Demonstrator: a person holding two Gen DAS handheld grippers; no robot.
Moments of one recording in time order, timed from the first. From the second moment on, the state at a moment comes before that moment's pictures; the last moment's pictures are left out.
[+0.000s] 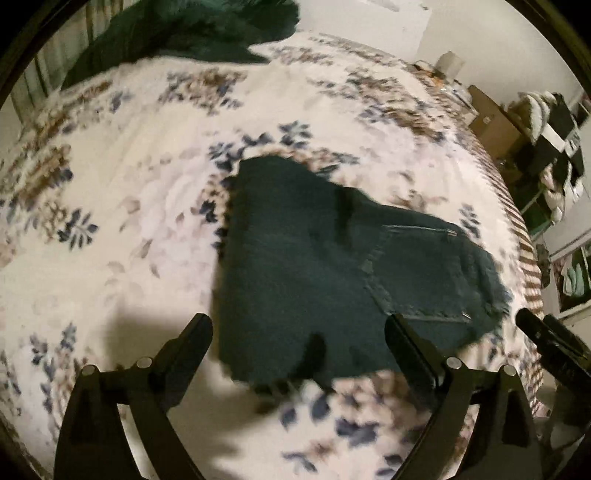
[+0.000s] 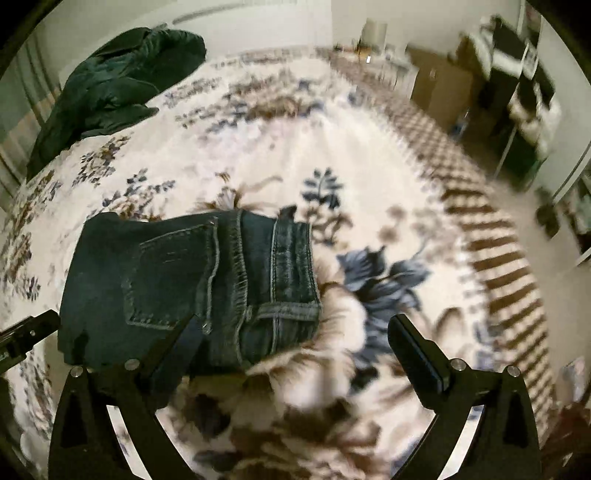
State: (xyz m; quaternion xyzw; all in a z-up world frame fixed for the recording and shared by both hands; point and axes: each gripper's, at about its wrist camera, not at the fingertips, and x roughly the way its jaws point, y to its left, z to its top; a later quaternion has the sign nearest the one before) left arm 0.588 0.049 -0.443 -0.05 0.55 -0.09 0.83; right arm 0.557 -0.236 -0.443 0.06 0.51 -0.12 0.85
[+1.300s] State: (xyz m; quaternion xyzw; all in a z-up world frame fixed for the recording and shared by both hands) left arm 0.263 0.021 -0.018 0.01 0.39 -0.03 0.92; right arm 0.155 -0.168 0.076 0.02 0.33 -0.07 0.94
